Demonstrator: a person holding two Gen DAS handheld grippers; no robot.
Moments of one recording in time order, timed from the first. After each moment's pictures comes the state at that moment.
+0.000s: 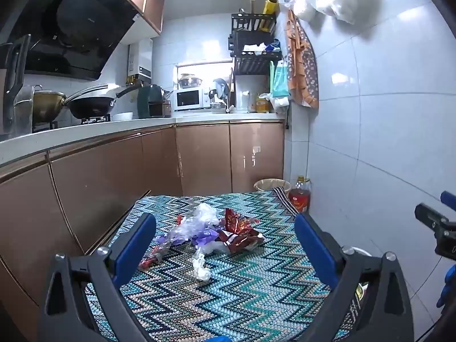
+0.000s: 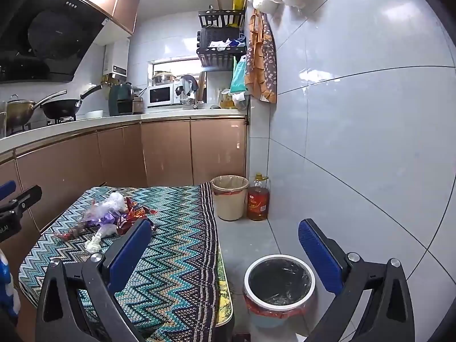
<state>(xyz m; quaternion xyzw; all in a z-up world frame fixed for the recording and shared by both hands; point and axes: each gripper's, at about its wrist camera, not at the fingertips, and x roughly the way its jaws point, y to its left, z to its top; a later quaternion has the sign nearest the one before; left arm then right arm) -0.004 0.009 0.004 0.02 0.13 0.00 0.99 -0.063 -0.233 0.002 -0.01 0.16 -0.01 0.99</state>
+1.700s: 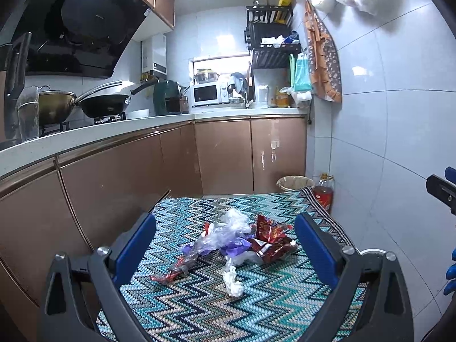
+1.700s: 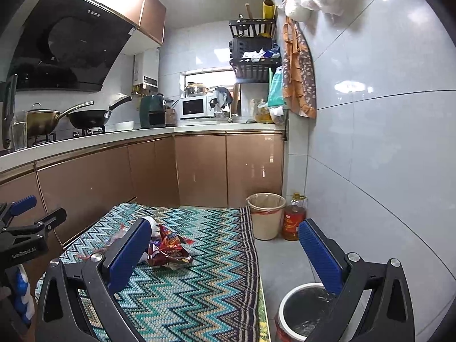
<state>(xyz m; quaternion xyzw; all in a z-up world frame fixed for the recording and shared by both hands) 0.046 0.046 0.005 0.03 0.15 0.05 0.99 0.010 -0.188 0.024 -0.01 0.14 0.08 0.99</state>
